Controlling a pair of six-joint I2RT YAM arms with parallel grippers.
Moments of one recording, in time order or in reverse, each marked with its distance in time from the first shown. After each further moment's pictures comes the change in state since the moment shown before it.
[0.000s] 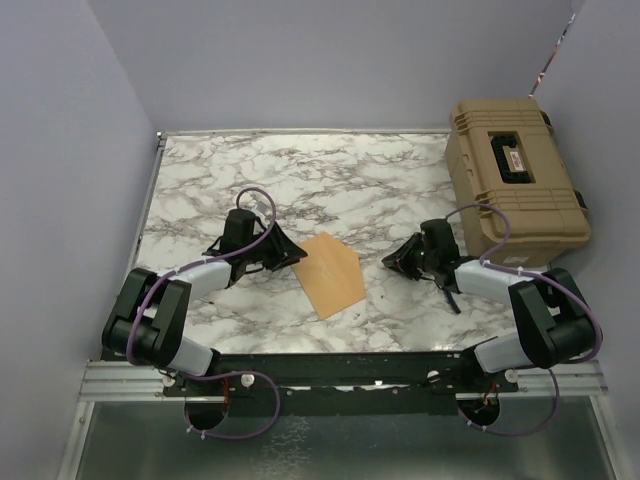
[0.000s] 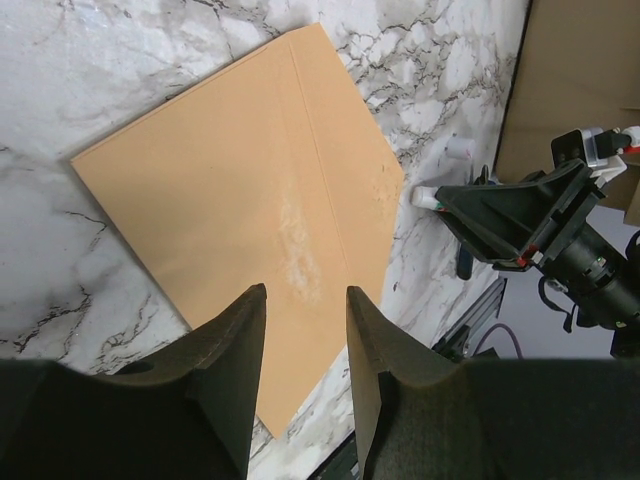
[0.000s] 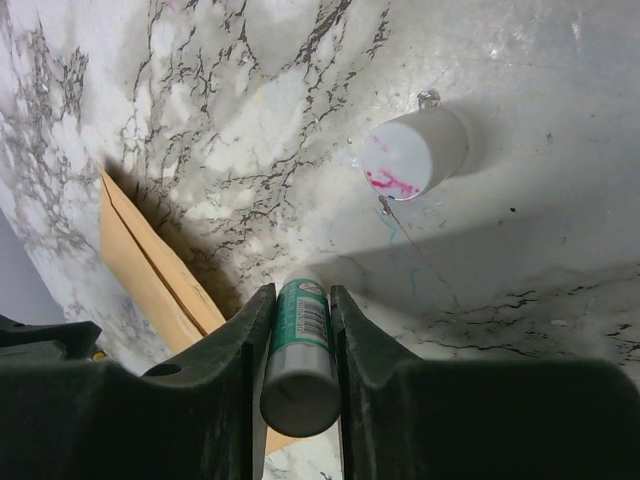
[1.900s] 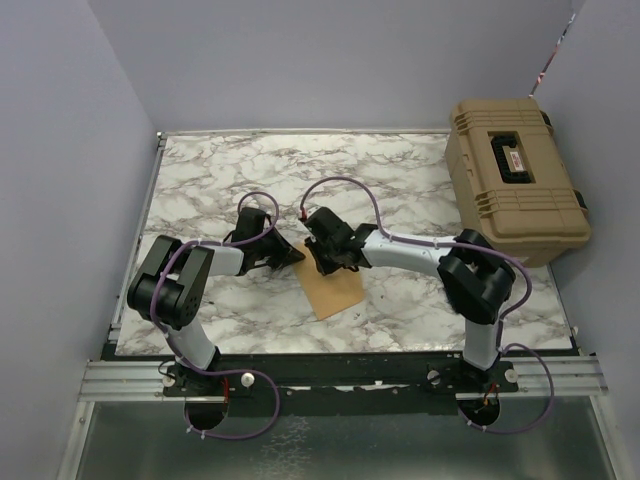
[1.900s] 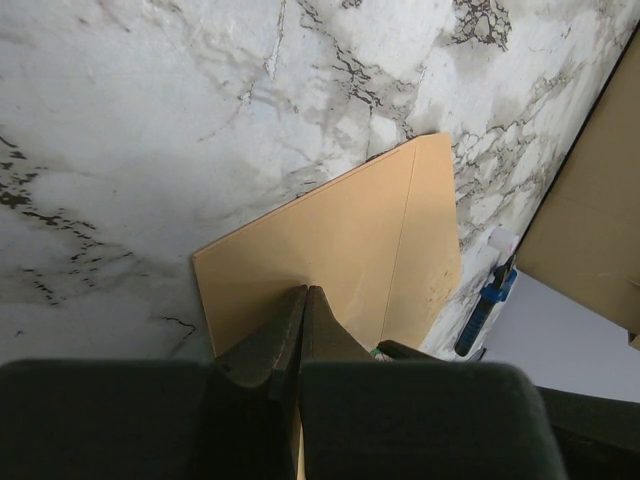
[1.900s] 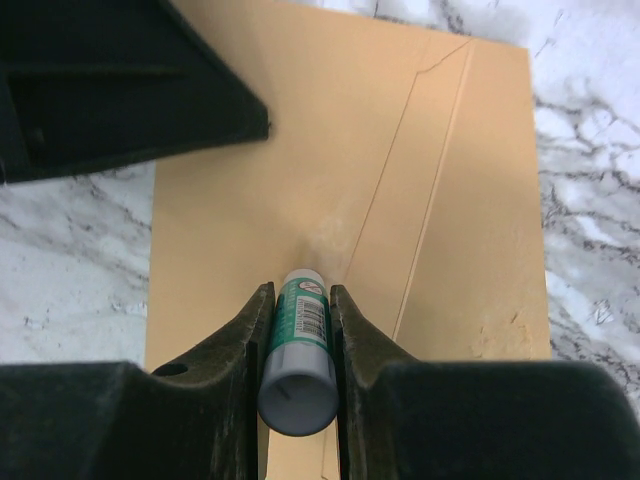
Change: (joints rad) left arm 0.001 0.256 0.087 0.011 -0.121 -0.154; right arm 0.556 0.460 0.743 -0.463 0.247 -0.800
